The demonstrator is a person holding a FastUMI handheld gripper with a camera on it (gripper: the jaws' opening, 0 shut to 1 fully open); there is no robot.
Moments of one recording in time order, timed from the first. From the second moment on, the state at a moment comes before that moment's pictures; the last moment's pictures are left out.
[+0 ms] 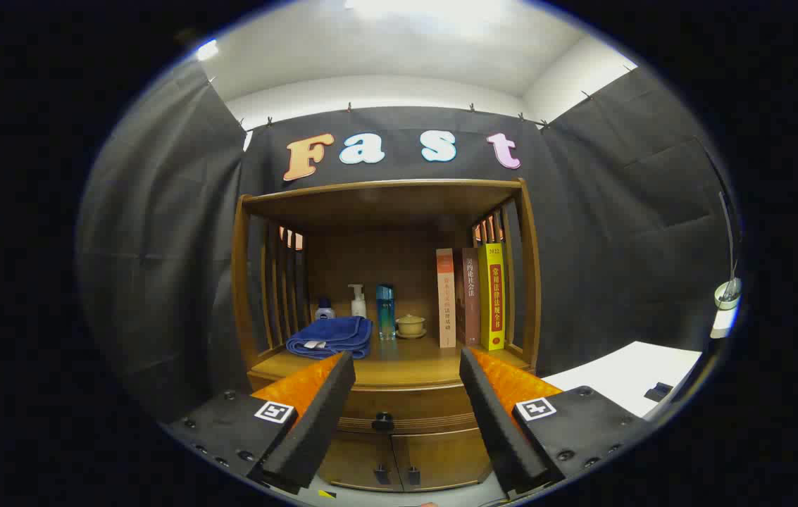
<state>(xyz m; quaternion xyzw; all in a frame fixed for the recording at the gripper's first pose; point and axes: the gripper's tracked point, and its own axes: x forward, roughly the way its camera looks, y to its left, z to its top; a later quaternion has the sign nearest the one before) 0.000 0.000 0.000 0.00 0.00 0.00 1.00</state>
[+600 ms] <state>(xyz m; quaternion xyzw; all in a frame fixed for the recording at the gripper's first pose) -0.003 0.001 0.001 0.00 0.00 0.00 1.00</state>
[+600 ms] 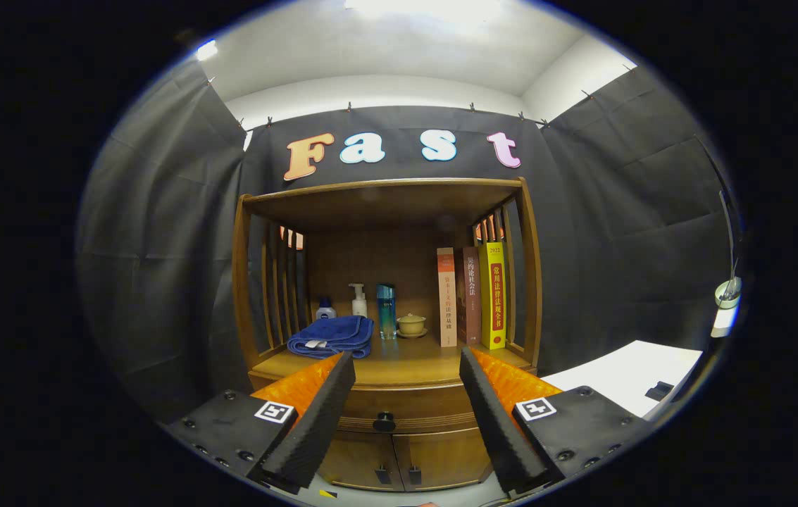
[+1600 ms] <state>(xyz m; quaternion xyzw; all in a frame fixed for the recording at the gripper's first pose) 0.004 0.012 -0.018 0.01 0.01 0.00 1.00</state>
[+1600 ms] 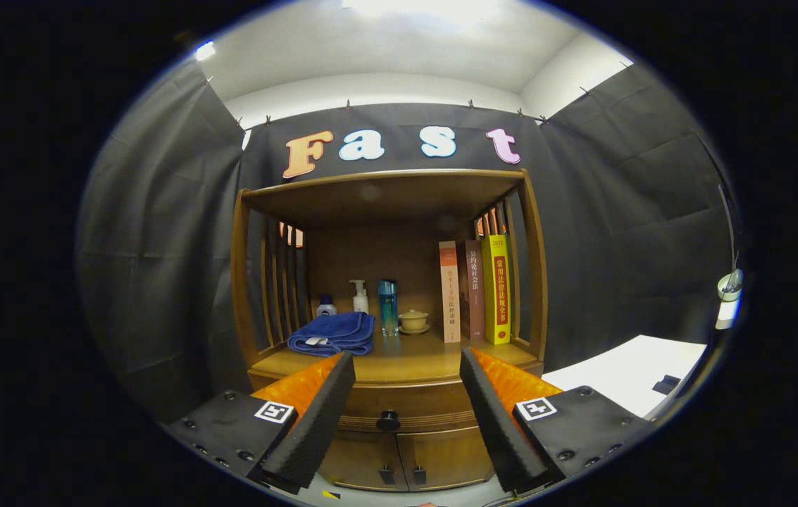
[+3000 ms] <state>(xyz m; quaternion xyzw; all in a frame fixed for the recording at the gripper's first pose) 0.080 0.030 -0.222 0.02 0.09 0.03 1.00</state>
